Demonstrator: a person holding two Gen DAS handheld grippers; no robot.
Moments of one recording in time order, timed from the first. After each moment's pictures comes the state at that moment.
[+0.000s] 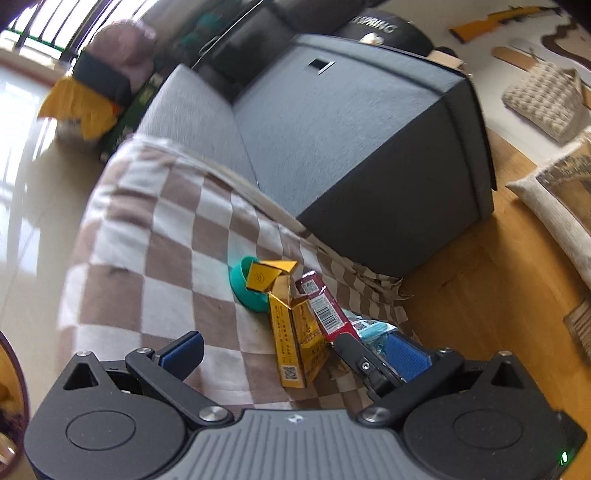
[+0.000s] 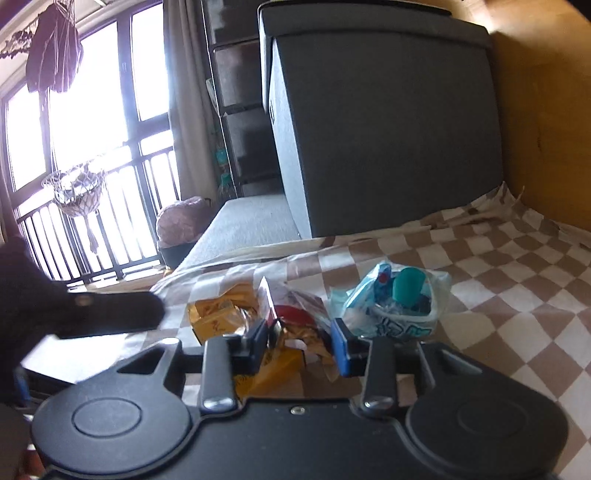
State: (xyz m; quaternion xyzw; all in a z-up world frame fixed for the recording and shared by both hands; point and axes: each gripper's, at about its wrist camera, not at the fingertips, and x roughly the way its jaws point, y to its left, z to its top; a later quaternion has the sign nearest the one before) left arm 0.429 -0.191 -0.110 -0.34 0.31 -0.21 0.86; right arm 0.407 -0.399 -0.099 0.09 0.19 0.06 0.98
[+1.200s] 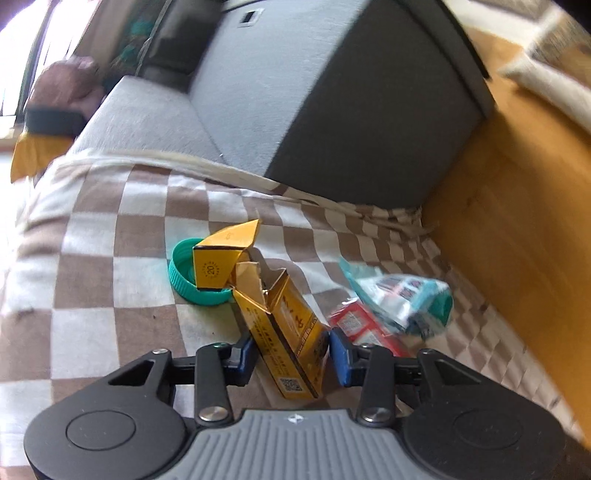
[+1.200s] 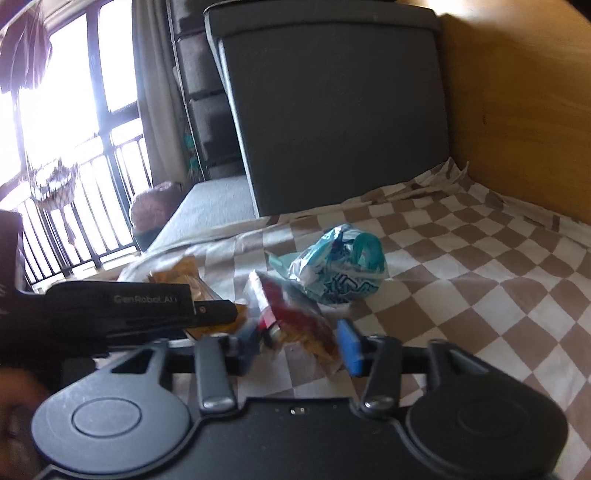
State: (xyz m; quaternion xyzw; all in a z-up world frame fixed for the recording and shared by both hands) left arm 0.458 -0.273 -0.109 -0.14 0.34 -0.22 0.91; right arm 0.374 -0.443 -0.096 0.09 0.24 0.02 0.97
